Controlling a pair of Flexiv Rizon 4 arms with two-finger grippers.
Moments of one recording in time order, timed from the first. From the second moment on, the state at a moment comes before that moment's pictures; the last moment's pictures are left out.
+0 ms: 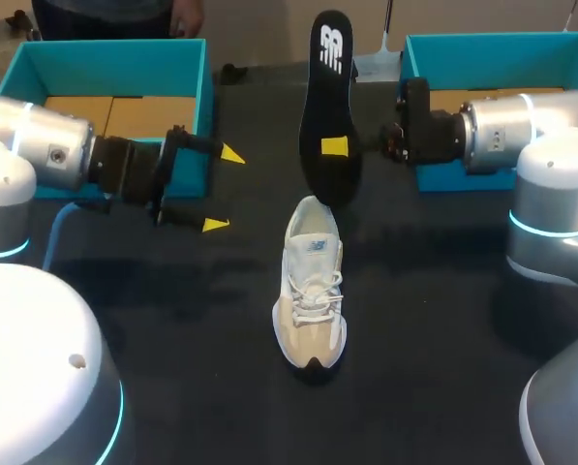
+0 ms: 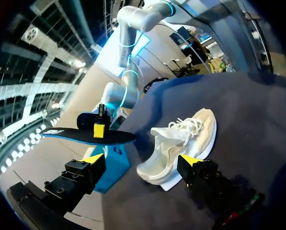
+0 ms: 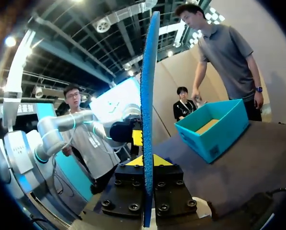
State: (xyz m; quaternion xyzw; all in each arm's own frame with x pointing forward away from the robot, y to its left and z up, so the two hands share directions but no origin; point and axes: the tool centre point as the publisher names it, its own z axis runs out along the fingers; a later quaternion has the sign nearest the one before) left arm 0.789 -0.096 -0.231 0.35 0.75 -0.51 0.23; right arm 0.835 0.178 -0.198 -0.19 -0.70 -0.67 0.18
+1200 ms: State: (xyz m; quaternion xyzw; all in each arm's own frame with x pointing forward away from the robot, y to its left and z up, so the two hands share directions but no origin) left arm 0.799 -0.109 -0.305 0.20 0.89 -0.42 0.06; right arm 0.847 0.174 -0.243 -0.12 -0.70 -0.68 0.19
